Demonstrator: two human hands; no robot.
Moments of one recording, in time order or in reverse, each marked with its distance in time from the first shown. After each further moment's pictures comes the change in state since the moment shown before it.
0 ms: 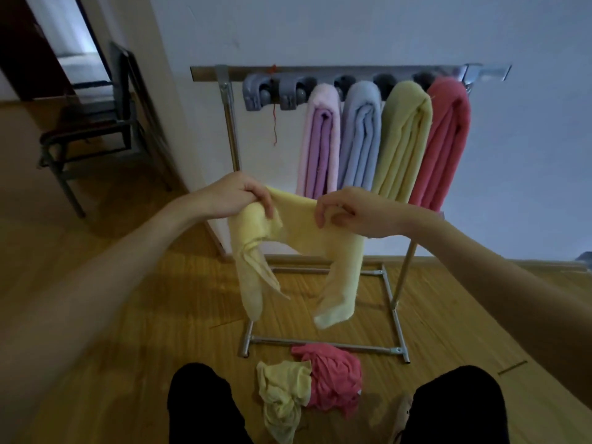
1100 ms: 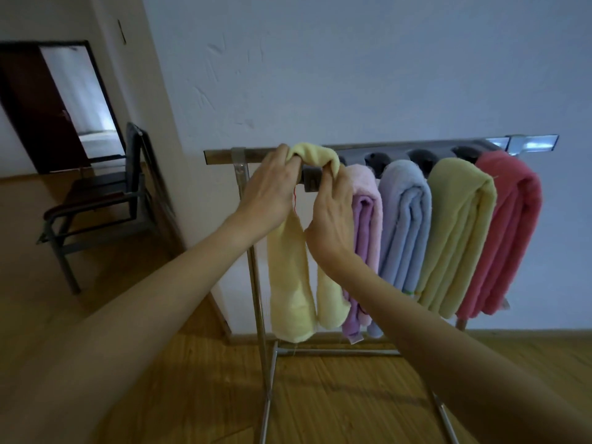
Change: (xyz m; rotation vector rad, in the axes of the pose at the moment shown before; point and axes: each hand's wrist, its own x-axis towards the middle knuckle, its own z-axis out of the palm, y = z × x) left_hand 0.148 -0.019 -0.077 0.637 0.766 0.228; right_hand 0.215 0.018 0.000 -0.267 1.069 0.361
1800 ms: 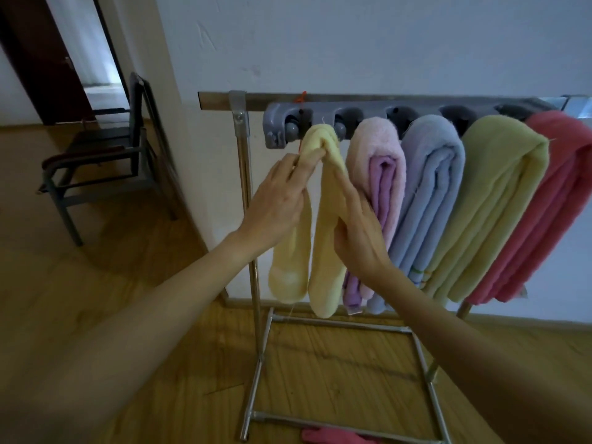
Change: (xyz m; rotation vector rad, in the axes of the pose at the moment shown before) left_hand -0.065 0.005 0.074 -0.301 0.066 0.029; right_hand -0.051 0.088 0.022 0.331 -0.134 -0.303
